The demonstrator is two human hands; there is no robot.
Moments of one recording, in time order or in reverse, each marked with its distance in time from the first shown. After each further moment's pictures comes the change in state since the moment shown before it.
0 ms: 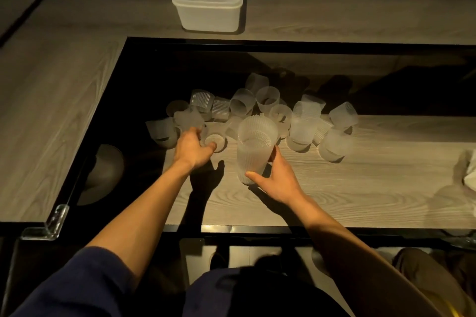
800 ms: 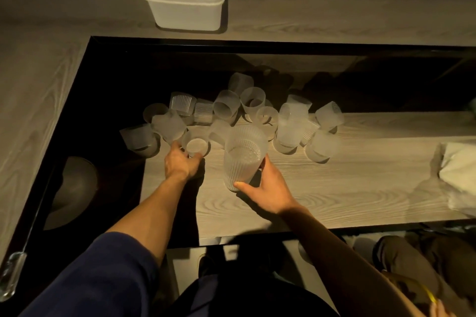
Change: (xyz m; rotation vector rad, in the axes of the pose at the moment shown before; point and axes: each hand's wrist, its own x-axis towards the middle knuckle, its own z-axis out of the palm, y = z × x) left_hand 0.040 -0.030 0.056 -0.178 0.025 -0.255; right_hand -0.001 -0.008 -0.005 0.061 -0.026 0.081
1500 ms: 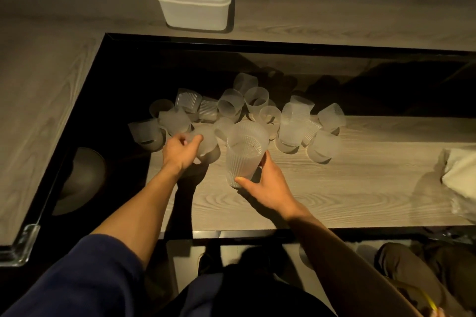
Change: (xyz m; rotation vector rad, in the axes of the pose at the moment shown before) left_hand -0.012 0.011 -0.027 -0.259 -0.026 0.059; right_hand -0.002 0.004 0.002 -0.035 0.014 -0.035
